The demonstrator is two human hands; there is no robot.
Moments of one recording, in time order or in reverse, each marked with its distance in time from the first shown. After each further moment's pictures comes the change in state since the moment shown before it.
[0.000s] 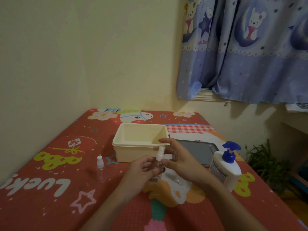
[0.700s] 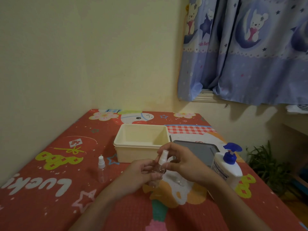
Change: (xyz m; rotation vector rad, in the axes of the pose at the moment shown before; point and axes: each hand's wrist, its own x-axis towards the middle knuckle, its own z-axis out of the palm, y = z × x) left_hand 0.001 0.008 -0.016 0.109 -0.193 -0.060; right_hand -0.002 -0.009 -0.007 -0.006 -0.092 -0.030
